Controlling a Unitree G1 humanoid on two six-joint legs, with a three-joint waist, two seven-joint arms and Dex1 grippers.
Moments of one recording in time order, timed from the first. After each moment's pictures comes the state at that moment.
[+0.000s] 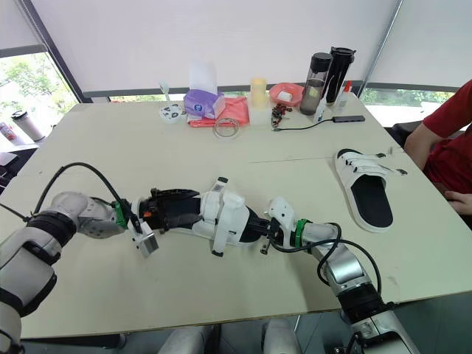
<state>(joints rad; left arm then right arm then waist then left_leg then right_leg) -0.80 0.84 -0.85 0.89 0.67 -1.45 0.43 -0.28 -0.46 0.25 0.13 0.24 0.13 0.90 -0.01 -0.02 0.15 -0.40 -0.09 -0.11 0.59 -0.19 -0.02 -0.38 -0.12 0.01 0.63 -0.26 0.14</state>
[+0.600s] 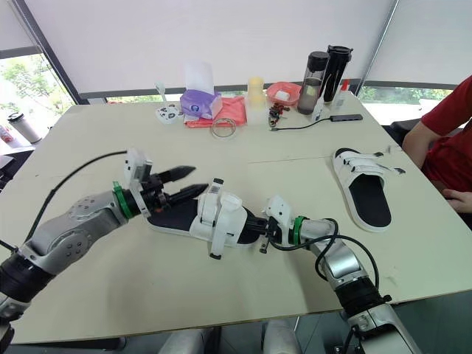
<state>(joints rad) -0.36 0.94 -0.35 -0.21 -1.17 0.31 -0.55 -0.32 -0.46 0.27 0.17 0.23 0.10 0.95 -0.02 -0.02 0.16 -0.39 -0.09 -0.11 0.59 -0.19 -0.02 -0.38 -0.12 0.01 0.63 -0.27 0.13</state>
